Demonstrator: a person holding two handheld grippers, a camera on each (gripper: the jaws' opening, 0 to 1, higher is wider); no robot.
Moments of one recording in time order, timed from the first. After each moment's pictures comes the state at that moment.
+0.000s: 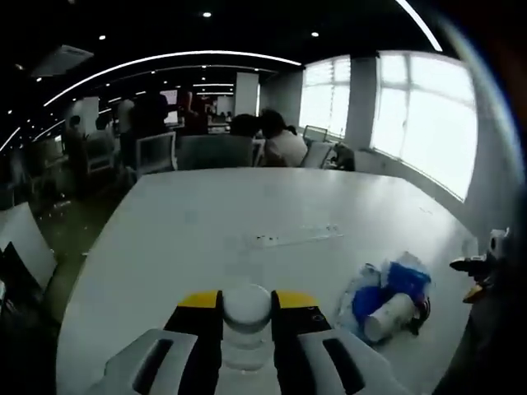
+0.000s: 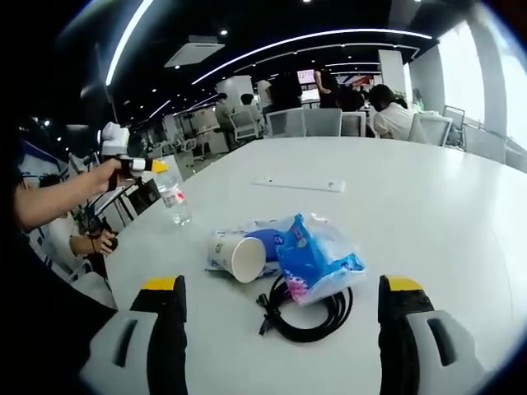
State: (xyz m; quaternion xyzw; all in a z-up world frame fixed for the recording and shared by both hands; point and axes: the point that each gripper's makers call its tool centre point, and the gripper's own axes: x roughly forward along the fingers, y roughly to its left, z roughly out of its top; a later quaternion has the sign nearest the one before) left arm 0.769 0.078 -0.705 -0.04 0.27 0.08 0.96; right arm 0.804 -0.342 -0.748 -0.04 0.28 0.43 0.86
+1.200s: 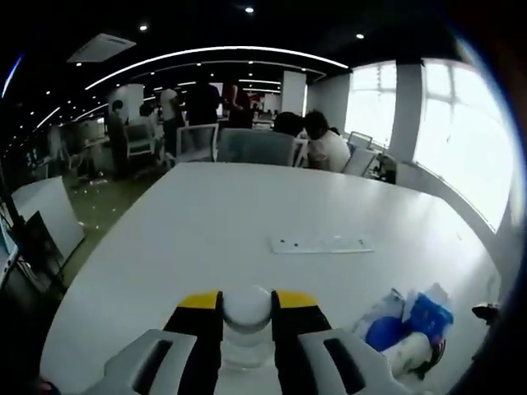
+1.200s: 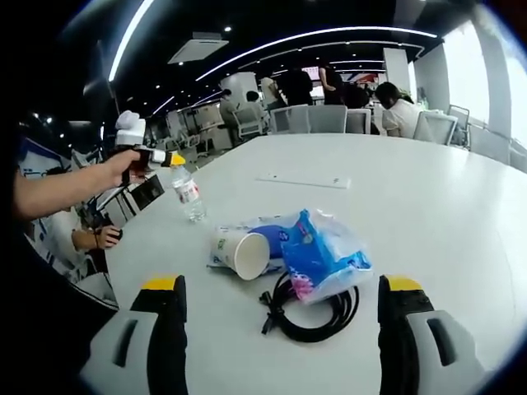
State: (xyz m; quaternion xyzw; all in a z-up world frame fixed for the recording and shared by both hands) left arm 0.793 0.070 -0.718 -0.07 0.27 0.19 0.94; right arm 0.802 -0.335 -0.756 -0.05 0.29 0.43 0.85
